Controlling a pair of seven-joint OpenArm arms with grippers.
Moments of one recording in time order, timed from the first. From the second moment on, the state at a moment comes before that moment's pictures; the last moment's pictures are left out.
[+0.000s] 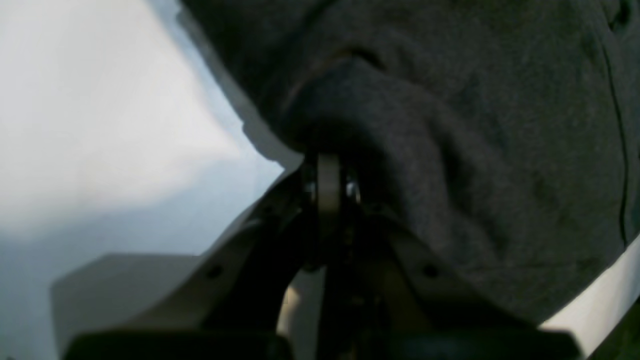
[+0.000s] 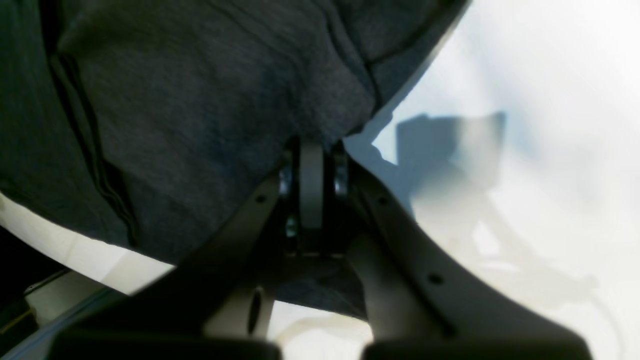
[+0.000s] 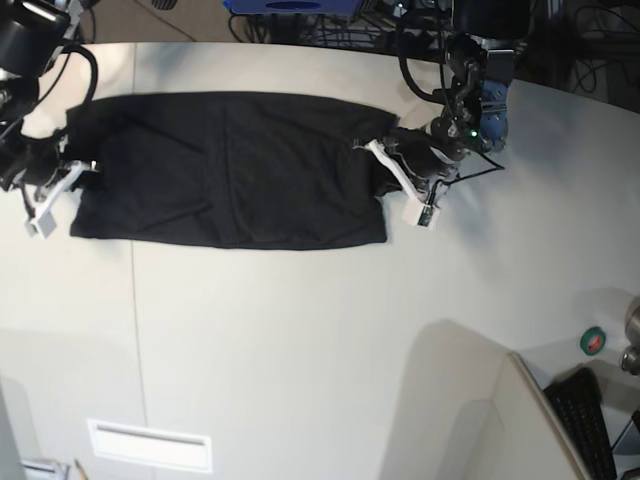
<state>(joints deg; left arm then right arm) 7.6 -6.9 -2.4 69.1 -15.7 -28.5 26.2 -0.9 11.7 33.3 69.3 25.2 39.3 -65.4</state>
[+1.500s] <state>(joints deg) 18.1 -16.1 -15.8 77.5 -14.0 -28.0 27.9 -2.7 -2.3 -20.5 98.3 25.4 -0.3 -71.5</state>
